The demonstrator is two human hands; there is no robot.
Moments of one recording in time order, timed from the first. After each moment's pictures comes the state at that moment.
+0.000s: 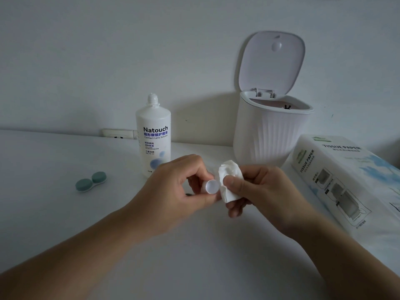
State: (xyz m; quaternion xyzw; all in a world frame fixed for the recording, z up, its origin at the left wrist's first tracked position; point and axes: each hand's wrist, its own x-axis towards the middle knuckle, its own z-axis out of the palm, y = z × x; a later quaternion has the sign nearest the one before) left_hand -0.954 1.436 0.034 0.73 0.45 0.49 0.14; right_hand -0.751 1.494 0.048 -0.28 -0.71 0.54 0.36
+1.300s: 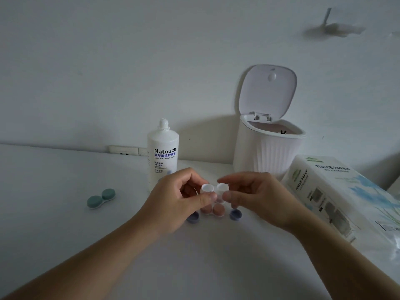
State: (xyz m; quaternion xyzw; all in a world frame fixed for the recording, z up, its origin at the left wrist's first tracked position) left_hand -0.967 1.449 0.033 0.63 0.47 0.54 0.30; right_hand -0.754 1.512 0.068 -0.37 -0.81 0.36 0.27
